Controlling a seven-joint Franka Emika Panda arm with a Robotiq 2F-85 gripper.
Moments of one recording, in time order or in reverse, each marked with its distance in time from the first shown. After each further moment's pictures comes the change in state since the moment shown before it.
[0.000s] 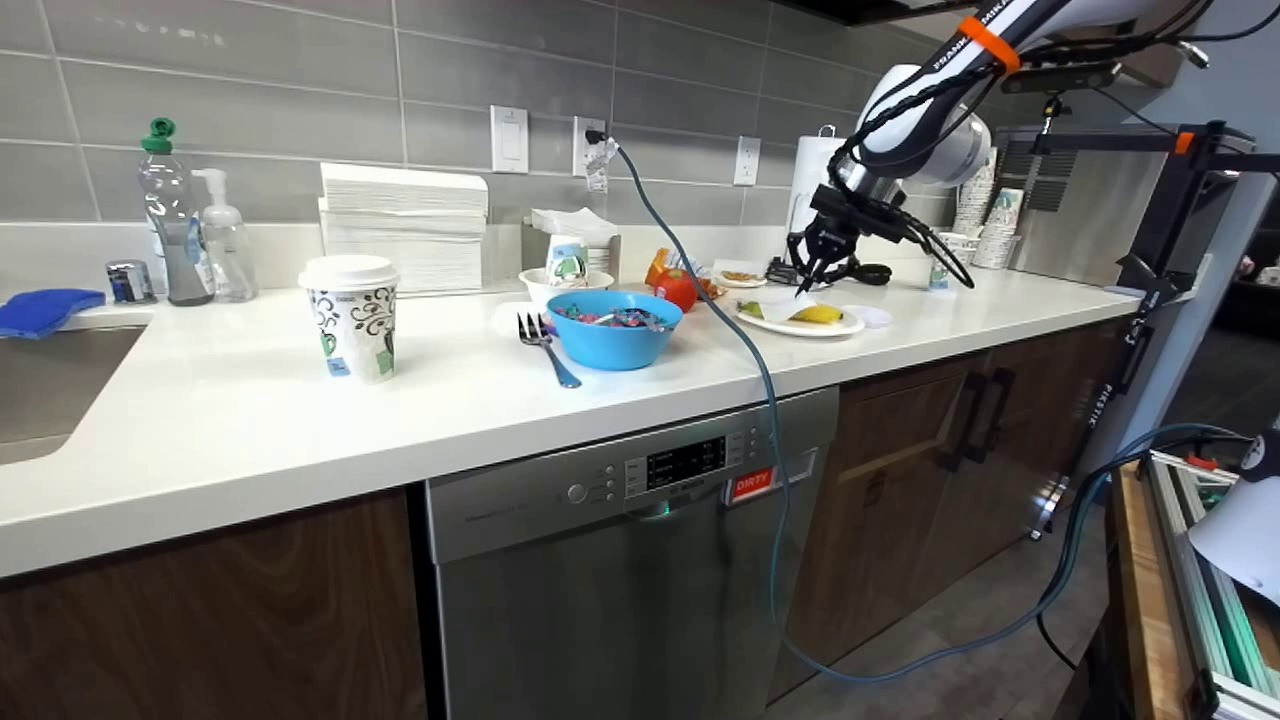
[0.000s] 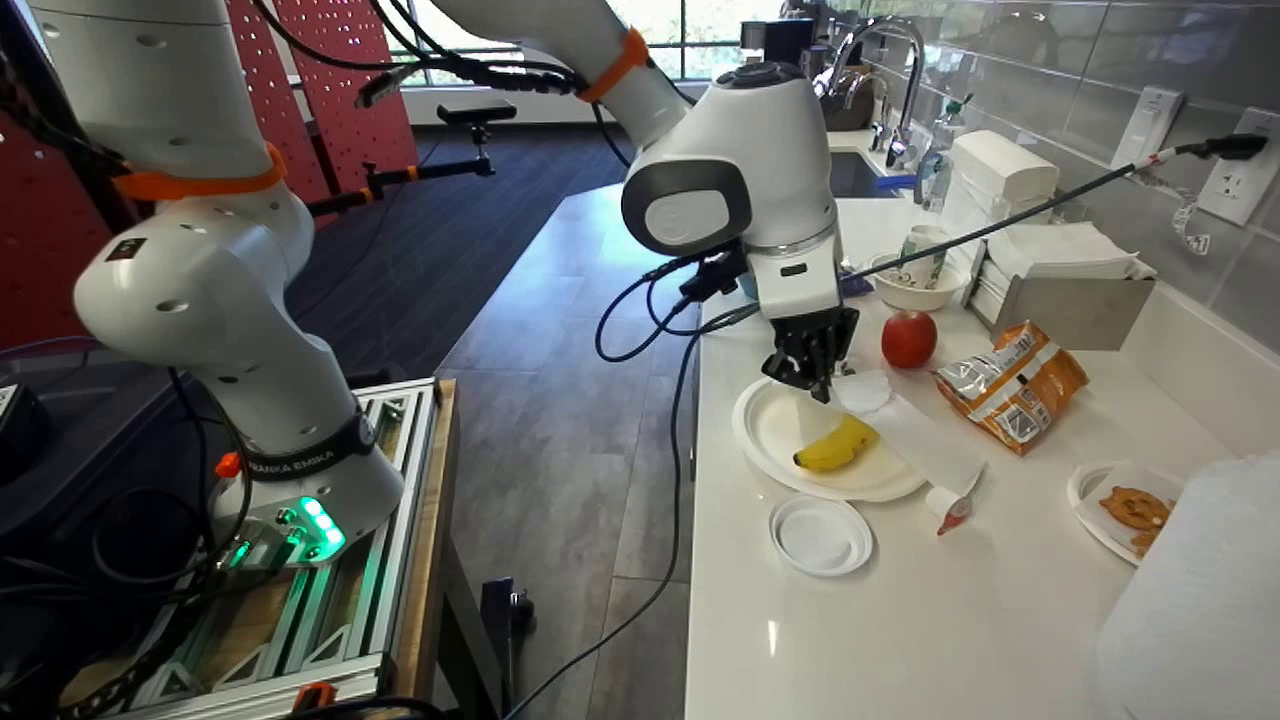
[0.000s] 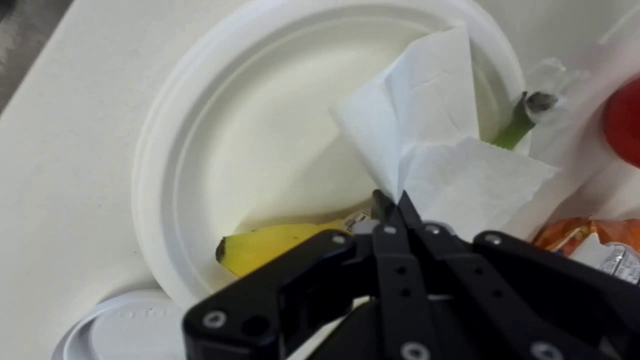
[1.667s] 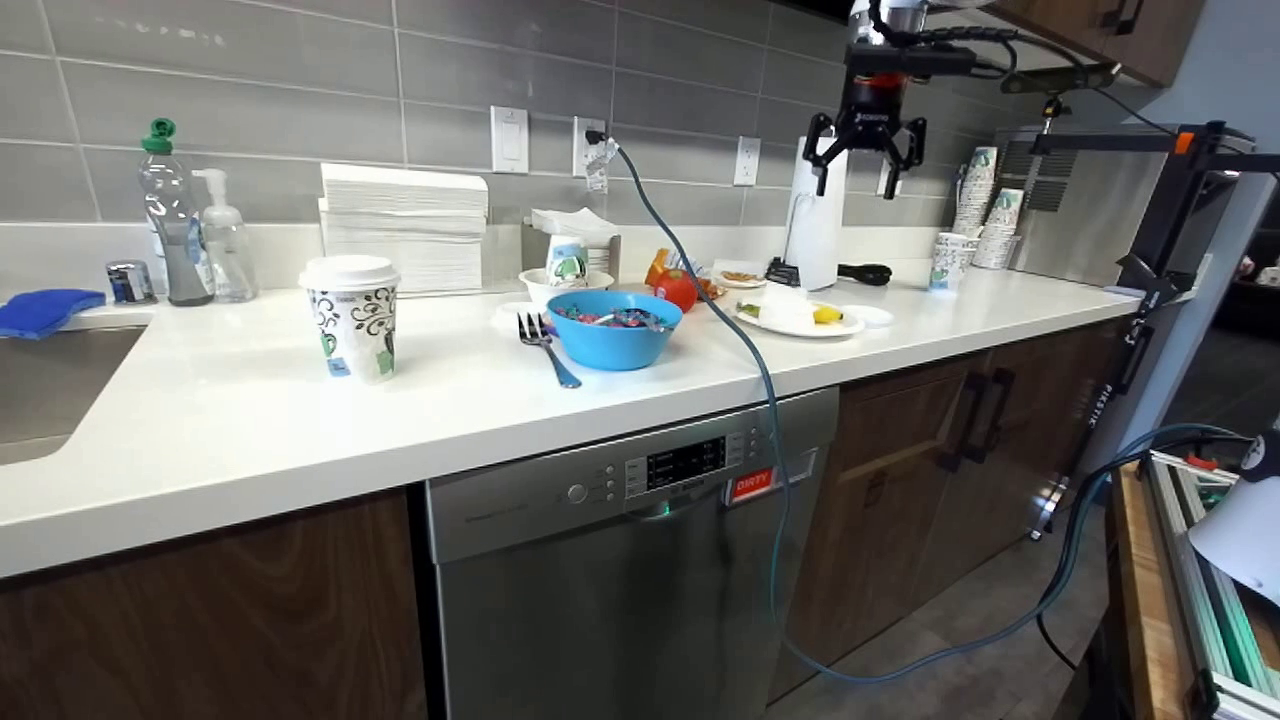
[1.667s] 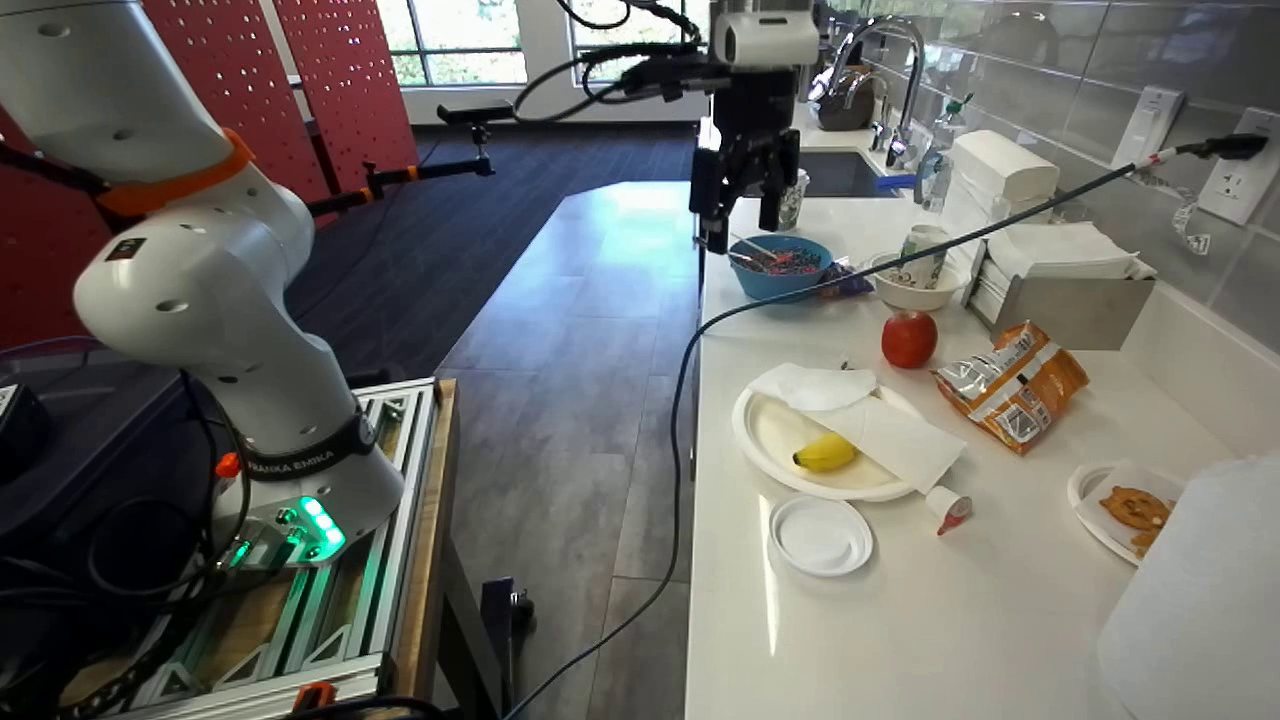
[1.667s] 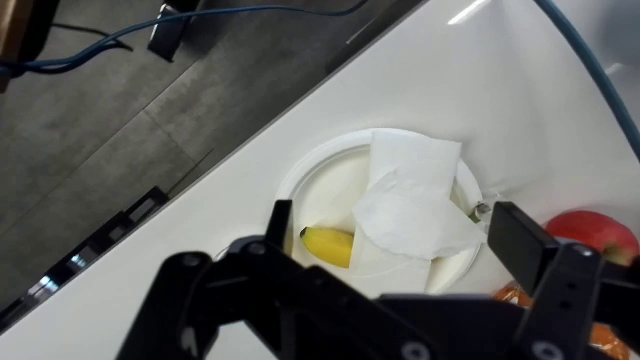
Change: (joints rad) arm 0.000 -0.299 0.138 0.209 -0.267 -0.821 0.146
